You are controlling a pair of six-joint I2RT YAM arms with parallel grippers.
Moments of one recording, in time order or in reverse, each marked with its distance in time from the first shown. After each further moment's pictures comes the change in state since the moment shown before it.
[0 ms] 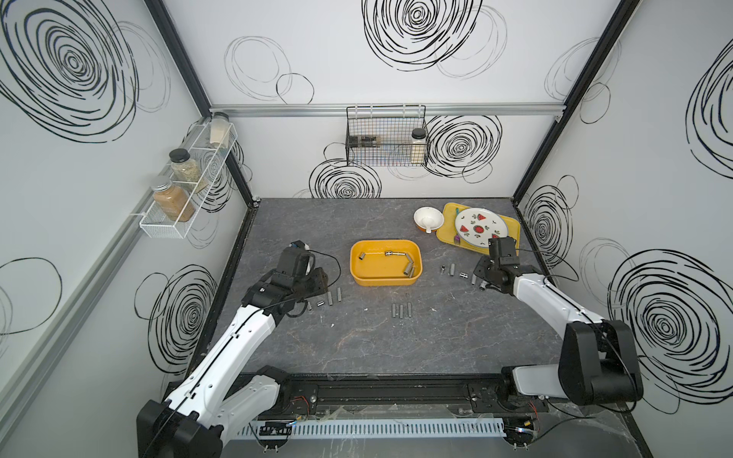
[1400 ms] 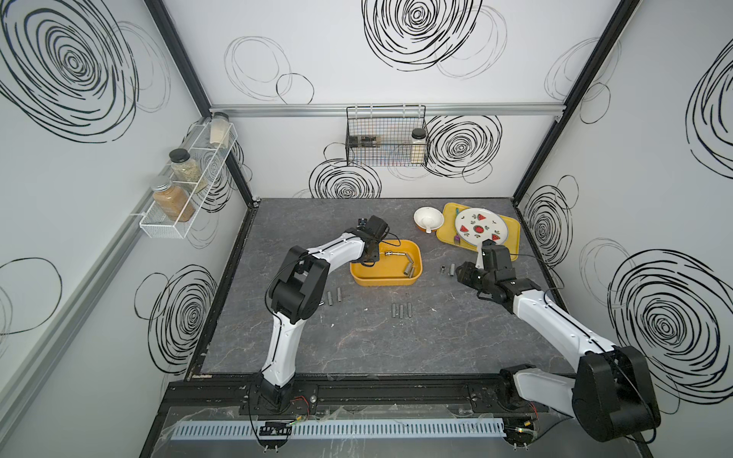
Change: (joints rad) left arm -0.222 1.132 0.746 0.085 -0.316 -0.005; right arm 0.126 -0.121 -0.099 0.083 -0.259 0.000
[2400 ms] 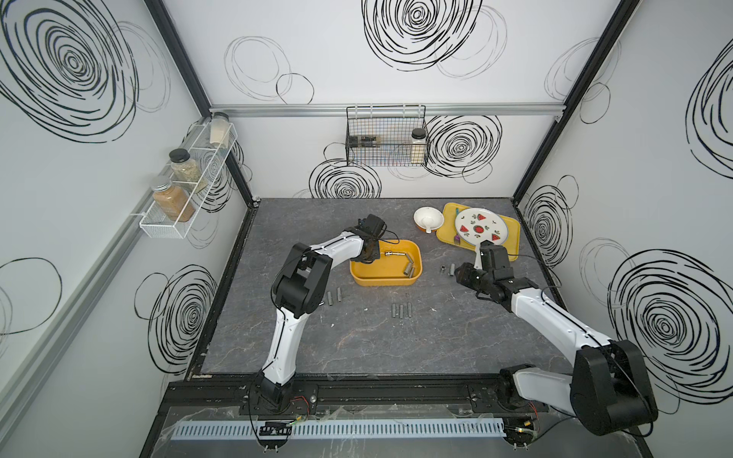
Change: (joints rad) left arm 0.030 0.060 0.031 0.060 0.118 -0.013; right arm 0.001 0.029 0.000 0.003 -0.011 0.000
